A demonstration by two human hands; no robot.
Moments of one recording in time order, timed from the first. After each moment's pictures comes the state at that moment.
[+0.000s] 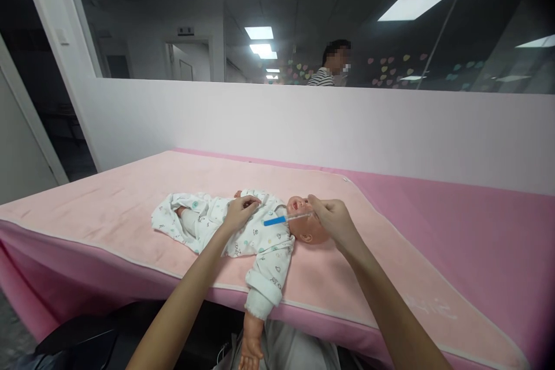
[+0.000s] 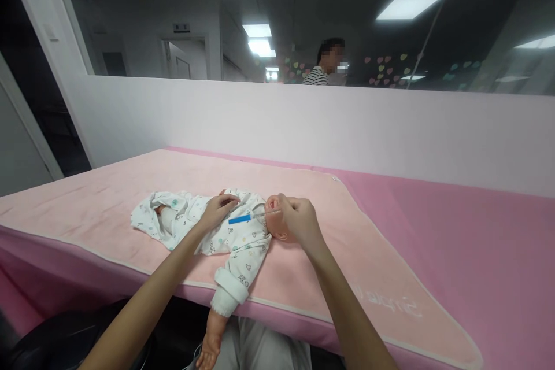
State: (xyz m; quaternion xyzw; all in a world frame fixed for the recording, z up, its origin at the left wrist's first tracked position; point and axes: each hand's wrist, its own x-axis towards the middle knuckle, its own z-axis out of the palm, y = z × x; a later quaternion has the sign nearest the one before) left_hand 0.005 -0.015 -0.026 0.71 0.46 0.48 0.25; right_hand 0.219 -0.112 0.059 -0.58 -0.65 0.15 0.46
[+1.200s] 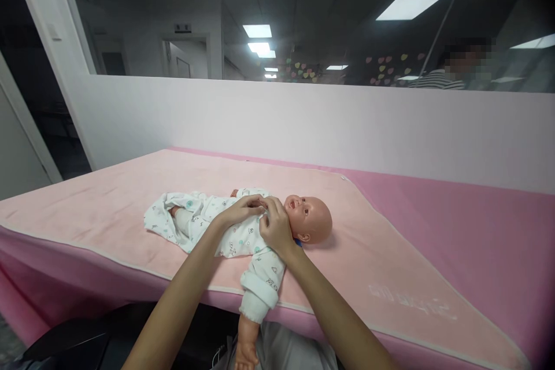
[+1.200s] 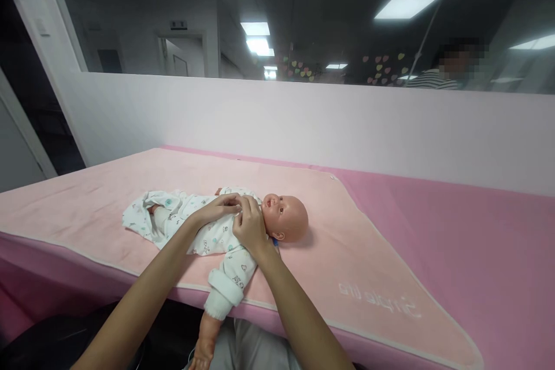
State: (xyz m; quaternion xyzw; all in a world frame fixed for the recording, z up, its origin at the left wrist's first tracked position) left_hand 0.010 -0.007 -0.010 0.79 0.23 0.38 0.43; right_hand 0.149 -0.055 -0.024 -0.40 -0.78 -0.04 0.49
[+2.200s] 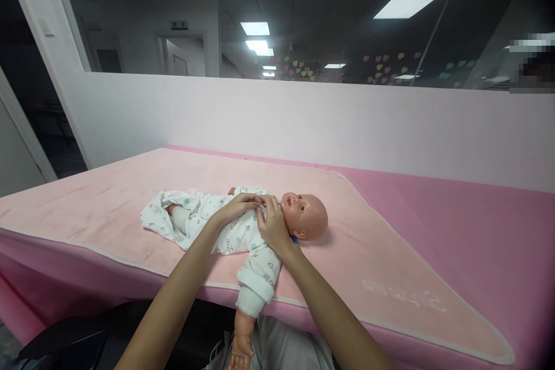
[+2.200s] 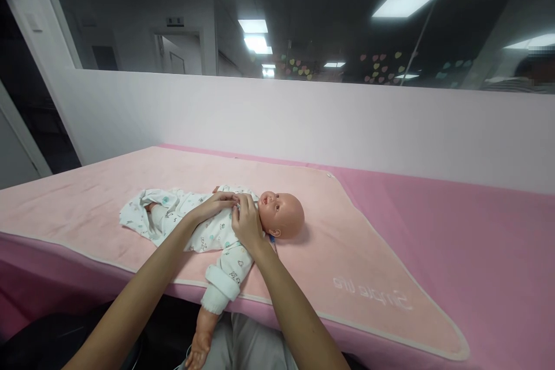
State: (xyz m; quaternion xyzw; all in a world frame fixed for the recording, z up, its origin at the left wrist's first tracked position) left_hand 0.011 -0.002 -0.012 0.75 0.25 0.38 0.48; right_hand 0.150 -0.052 -0.030 -0.40 -0.77 -0.04 0.49
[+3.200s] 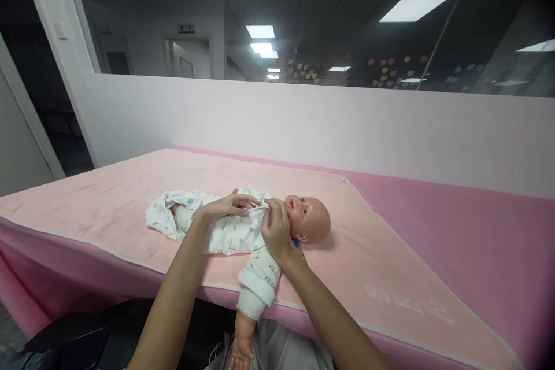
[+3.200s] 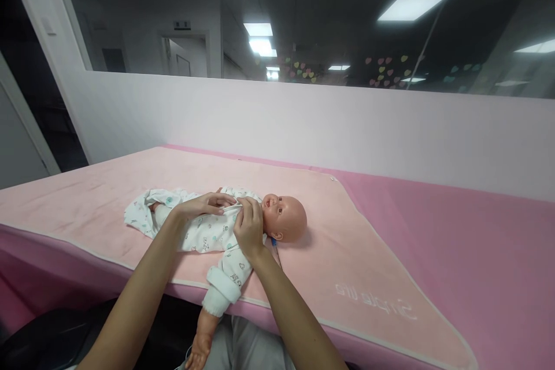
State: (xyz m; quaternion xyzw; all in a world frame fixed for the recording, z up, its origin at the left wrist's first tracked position) left_hand -0.031 -0.013 0.004 0.74 0.25 0.28 0.56; right_hand 0.145 -0.056 -0.036 -0.37 -0.71 -0.12 0.59
